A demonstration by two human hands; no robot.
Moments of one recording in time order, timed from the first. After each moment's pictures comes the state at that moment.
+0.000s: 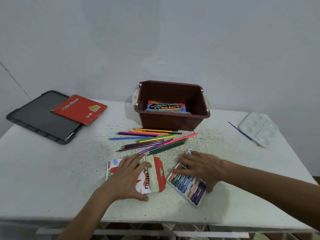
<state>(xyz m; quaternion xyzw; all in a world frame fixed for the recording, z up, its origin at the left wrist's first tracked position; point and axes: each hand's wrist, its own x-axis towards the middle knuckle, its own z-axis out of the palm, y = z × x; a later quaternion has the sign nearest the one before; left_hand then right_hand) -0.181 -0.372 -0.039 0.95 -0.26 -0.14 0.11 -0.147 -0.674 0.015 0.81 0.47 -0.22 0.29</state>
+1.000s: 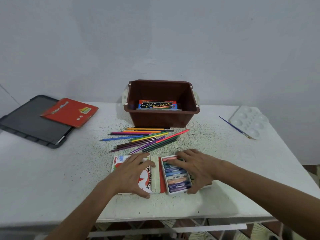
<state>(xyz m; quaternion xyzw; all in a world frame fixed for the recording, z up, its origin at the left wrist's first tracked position) -0.166 -0.402 -0.031 0.93 -0.30 -0.20 0.09 -0.170 -0.688 0.013 0.91 0.36 -0.19 0.09</state>
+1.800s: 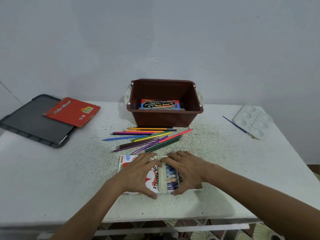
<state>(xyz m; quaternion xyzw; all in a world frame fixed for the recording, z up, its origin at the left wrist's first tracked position) -0.162 -0.410 -0.032 0.92 -0.33 -0.20 0.13 -0.166 -0.652 -0.002 0.92 0.34 -0.18 0.03</state>
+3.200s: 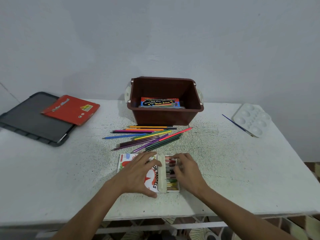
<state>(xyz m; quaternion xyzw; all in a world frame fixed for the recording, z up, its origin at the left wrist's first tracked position) -0.167 -0.401 -0.044 0.91 -0.34 -0.16 0.15 -0.211 -0.618 -0.027 0.93 -0.03 -0.04 -0.38</state>
